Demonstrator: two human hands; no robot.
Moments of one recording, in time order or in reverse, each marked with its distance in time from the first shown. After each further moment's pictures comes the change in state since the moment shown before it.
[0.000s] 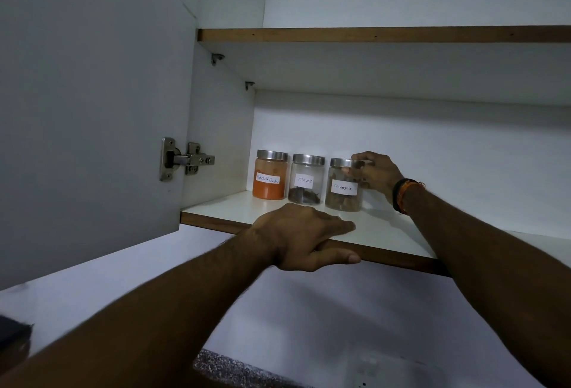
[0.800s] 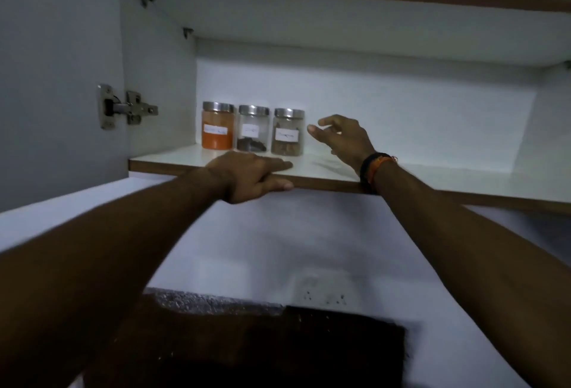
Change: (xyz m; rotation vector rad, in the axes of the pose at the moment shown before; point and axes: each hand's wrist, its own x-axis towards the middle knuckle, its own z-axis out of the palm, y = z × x) left_hand -0.007 0.008 -0.008 0.025 -0.067 -0.150; right_hand -0.130 -0.024 -0.036 -0.194 0.118 -0.077
